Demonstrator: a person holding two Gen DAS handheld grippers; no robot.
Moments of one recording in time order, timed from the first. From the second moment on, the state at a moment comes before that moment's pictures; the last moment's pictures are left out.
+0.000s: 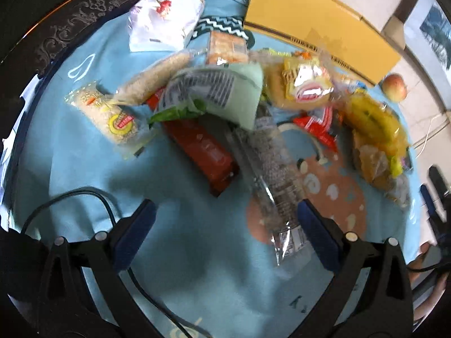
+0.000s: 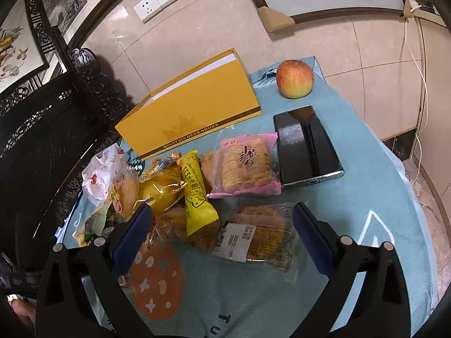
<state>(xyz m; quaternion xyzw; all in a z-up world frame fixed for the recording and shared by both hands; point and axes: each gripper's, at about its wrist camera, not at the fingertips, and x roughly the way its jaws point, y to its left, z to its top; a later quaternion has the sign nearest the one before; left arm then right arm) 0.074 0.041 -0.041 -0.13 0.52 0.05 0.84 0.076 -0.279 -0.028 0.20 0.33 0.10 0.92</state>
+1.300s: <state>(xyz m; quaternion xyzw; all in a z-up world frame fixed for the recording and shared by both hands) 0.063 0.037 -0.049 -0.12 0.51 -0.06 0.85 0.083 -0.292 -0.039 0.22 0.34 0.08 0.91</state>
